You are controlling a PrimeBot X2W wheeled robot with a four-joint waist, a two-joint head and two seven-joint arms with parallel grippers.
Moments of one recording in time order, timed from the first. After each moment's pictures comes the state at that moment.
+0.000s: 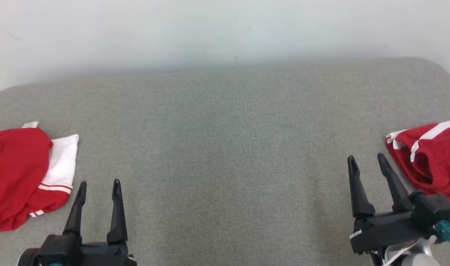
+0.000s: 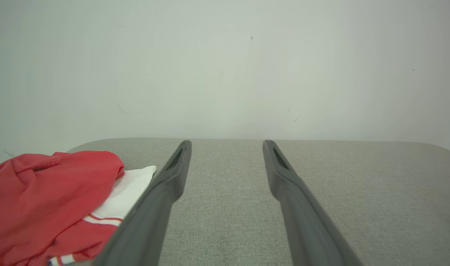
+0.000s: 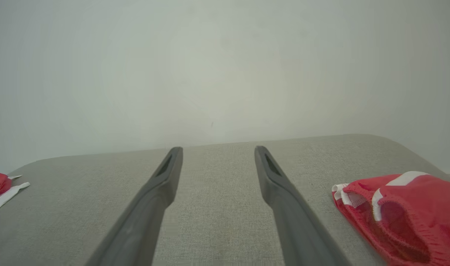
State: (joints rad) left arm -0.15 0.30 -0.31 -0.13 -0.37 0.36 -0.26; right arm -0.11 -0.16 0.16 -0.08 0.22 0.13 -0.13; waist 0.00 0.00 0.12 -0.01
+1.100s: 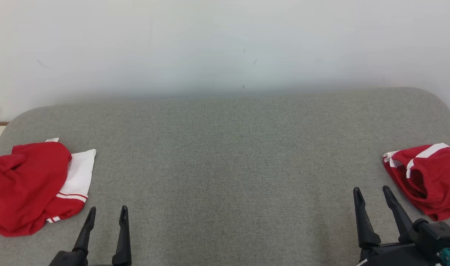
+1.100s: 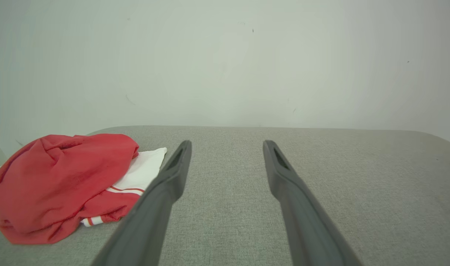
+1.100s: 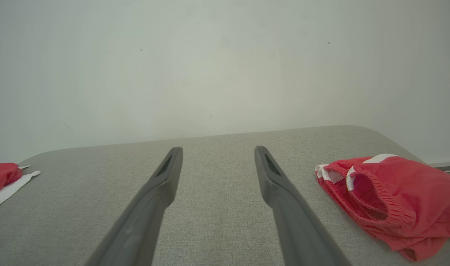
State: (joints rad) left arm -0.08 0.32 -0.34 -0.08 -0.39 0.34 -0.24; right arm 0.06 -0.13 0.12 -0.16 0.18 0.13 -0.06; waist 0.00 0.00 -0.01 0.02
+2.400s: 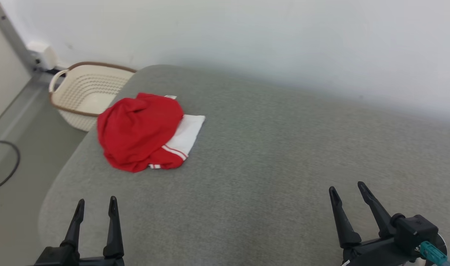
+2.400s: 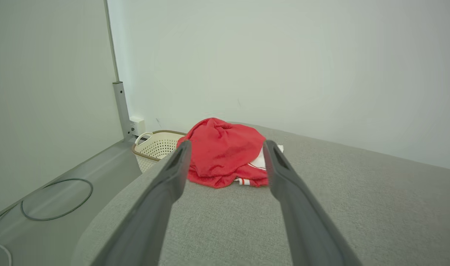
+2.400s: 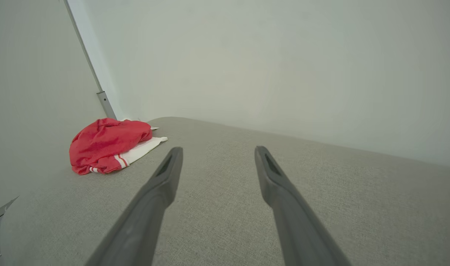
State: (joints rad) left arm -0.09 0.30 -0.30 -0.10 -0.41 0.35 -0.26; right arm 0.03 -0.17 0.24 -0.18 0.19 0.13 -0.03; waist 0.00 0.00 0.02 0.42
